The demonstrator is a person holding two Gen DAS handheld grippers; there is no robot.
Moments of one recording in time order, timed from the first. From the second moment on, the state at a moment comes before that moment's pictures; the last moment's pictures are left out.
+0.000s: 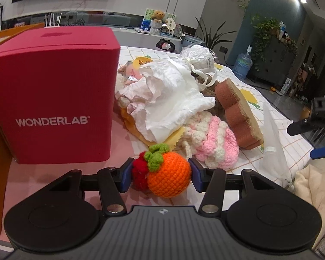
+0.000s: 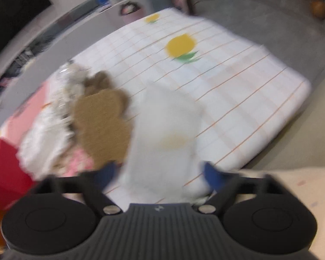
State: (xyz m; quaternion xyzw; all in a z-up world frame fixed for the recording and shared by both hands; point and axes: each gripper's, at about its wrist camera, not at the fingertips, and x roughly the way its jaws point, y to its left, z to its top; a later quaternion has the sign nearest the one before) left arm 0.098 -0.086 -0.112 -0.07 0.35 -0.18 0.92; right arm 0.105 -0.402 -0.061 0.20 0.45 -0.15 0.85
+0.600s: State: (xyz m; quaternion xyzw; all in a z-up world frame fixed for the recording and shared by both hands) left arm 0.097 -0.085 -0.112 -0.08 0.36 -0.18 0.91; right arm 0.147 -0.414 -0.105 0.32 0.49 -0.12 0.80
